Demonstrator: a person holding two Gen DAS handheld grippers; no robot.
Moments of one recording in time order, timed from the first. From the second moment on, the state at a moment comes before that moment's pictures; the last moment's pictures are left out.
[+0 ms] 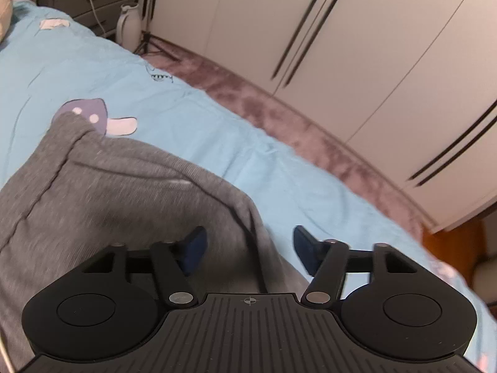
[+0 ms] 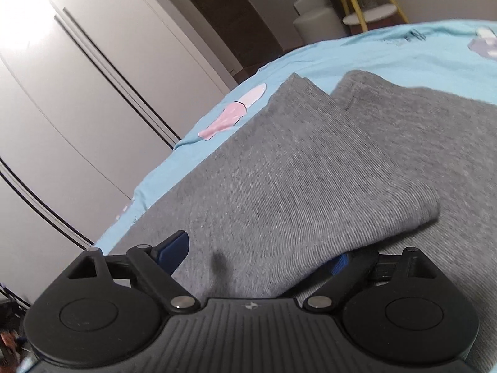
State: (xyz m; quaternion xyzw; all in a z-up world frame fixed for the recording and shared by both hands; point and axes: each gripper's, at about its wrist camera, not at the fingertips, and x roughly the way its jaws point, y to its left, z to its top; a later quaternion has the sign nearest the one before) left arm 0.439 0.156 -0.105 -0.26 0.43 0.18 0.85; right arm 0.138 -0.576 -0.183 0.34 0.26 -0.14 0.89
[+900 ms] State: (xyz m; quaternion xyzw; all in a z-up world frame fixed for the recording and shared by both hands) left arm 0.382 0.169 -0.083 -0.28 0.39 0.17 0.86; right arm 0.116 -0.636 -0.201 0.52 0.27 -0.14 0.80
